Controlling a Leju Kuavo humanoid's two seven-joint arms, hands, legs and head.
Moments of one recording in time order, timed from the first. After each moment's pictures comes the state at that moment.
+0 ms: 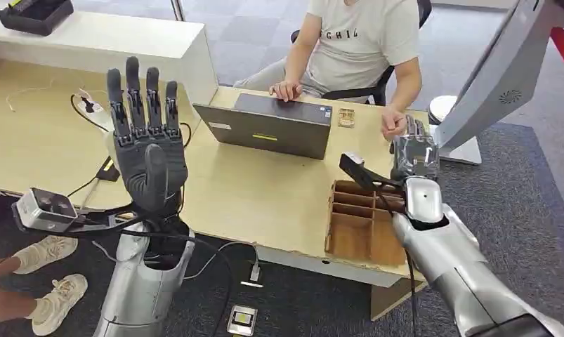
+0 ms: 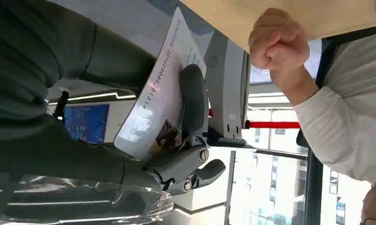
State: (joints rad) left arm -0.28 -0.15 -0.35 -1.79 0.50 -0.16 -0.70; right arm -0.96 0.02 0.76 -0.43 1.16 -0.39 0.32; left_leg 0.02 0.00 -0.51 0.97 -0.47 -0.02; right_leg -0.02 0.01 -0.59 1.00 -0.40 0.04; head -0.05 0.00
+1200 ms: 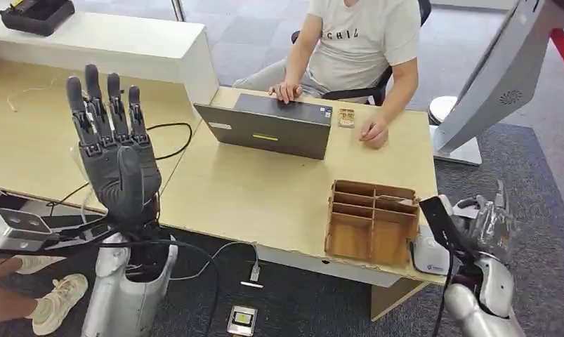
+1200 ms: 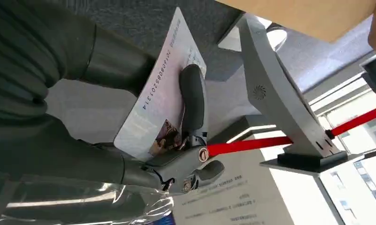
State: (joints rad) left arm -0.21 -0.11 -0.32 -1.90 0.47 -0.01 -0.70; right arm -0.43 -0.26 0.42 -0.98 0.88 -0.60 0.26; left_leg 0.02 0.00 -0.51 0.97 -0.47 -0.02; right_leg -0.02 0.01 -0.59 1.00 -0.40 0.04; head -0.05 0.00
